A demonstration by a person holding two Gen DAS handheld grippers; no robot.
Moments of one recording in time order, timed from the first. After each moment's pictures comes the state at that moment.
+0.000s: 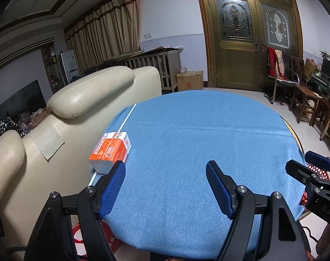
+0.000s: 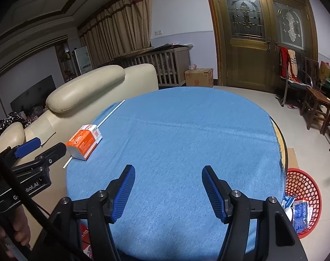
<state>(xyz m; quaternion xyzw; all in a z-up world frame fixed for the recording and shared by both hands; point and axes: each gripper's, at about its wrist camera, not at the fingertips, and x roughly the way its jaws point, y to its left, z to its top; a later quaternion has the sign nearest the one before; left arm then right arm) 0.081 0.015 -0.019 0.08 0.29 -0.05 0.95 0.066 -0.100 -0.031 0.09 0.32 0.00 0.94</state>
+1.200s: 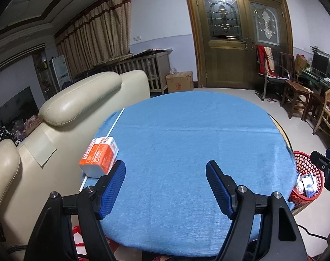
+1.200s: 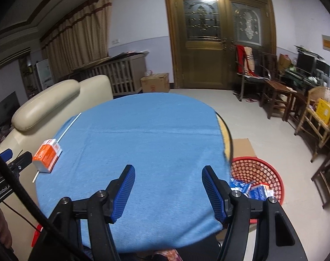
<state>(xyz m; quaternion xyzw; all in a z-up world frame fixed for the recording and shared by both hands) 0.065 -0.018 -0.007 0.10 0.28 -0.09 0.95 0.008 -0.167 -0.016 0.11 0.31 -0.15 0.93</state>
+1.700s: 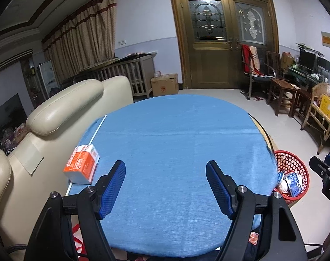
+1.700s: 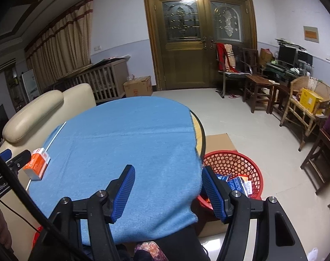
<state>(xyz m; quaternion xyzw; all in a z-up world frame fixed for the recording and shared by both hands) 0.047 -0.063 0.004 0.11 0.28 -0.13 0.94 -0.036 -0.204 -0.007 0.13 0.30 -0.20 0.92</state>
